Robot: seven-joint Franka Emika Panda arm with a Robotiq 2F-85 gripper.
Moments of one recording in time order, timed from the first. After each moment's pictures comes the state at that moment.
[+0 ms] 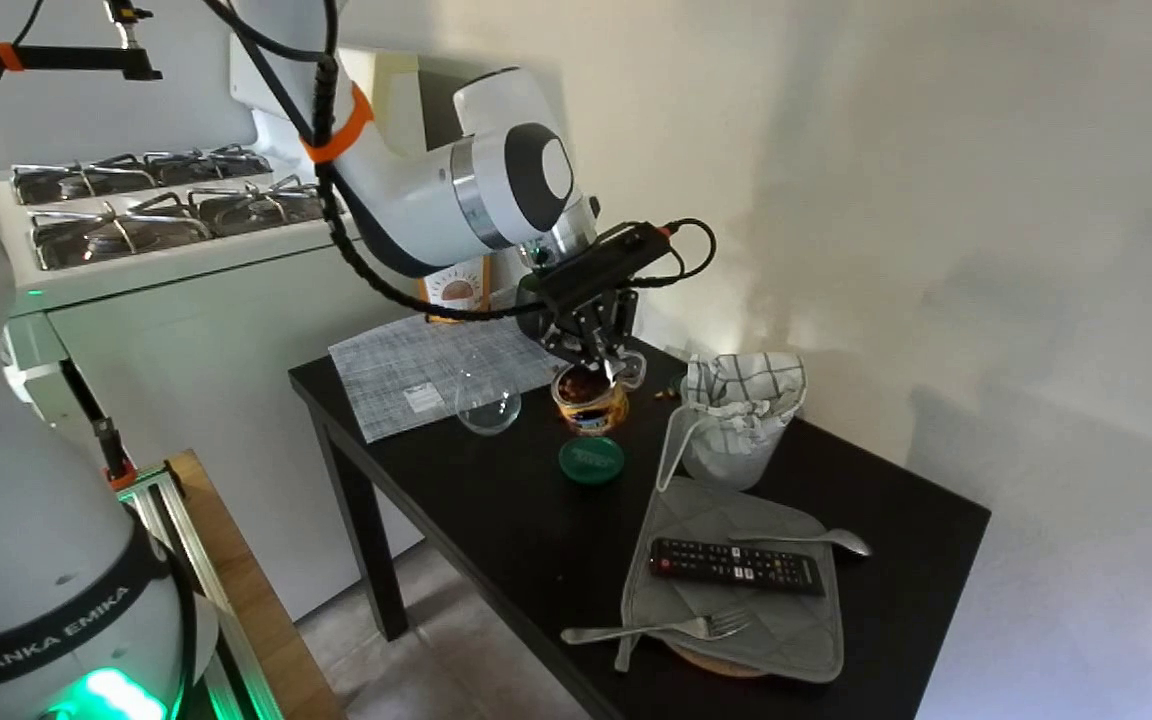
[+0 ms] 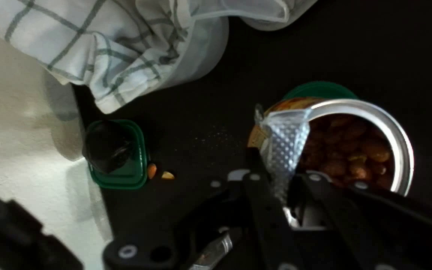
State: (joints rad) arm -0.16 0.07 0.01 -2.53 -0.86 2.85 -0.67
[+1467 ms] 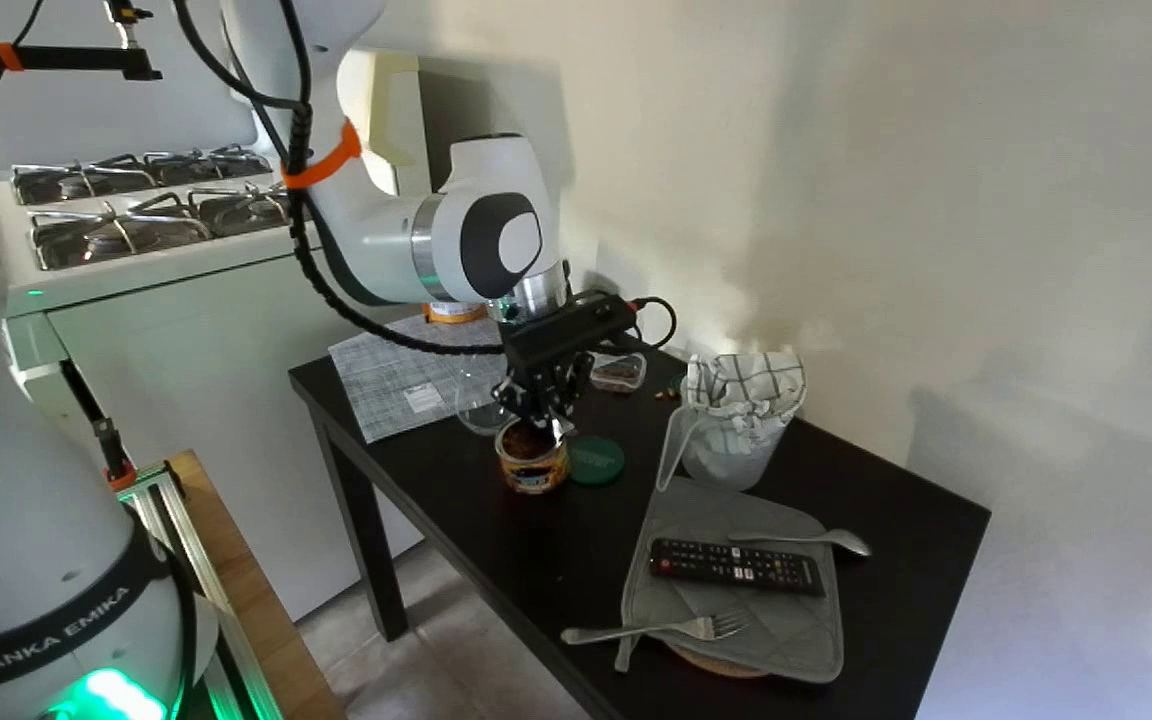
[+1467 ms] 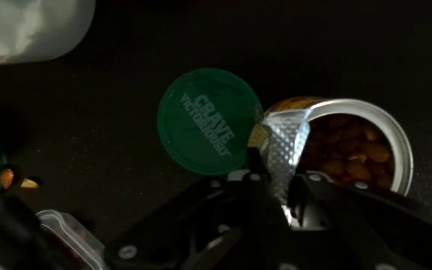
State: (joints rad) arm -0.10 0.14 -0.03 -2.63 -0.62 2.87 -0.92
